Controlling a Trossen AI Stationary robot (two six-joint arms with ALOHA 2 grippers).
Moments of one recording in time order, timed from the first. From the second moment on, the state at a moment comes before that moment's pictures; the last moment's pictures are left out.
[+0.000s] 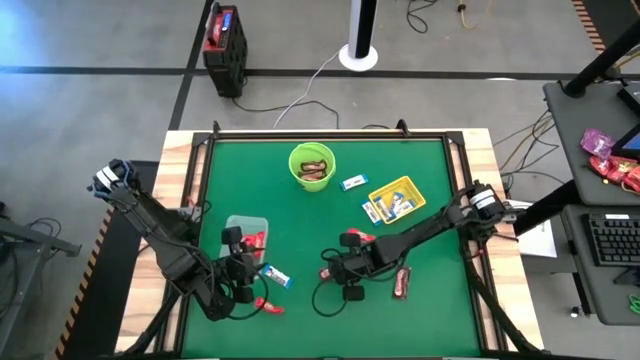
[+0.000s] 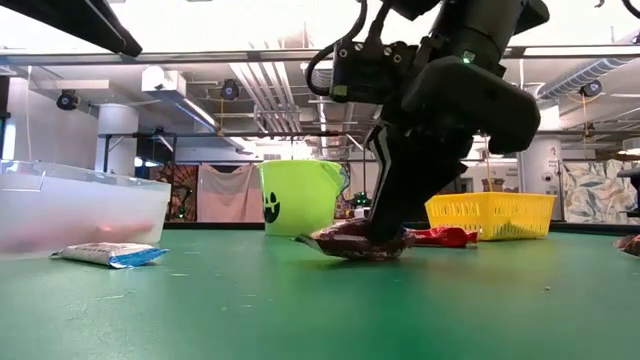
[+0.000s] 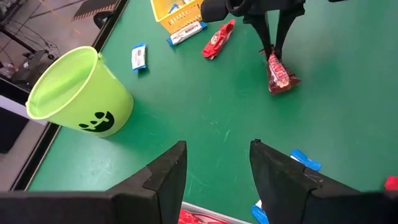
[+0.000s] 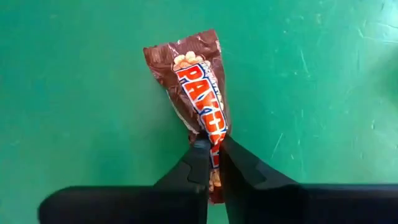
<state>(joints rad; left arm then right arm) -0.83 1.37 1.00 -0.84 -0.89 -0.72 0.35 1.97 1.26 -0.41 0.18 0.26</state>
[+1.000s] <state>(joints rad) -0.85 1.37 1.01 -0.85 -0.85 -0.71 -0.30 1.97 1.53 -0.41 0.14 0.21</state>
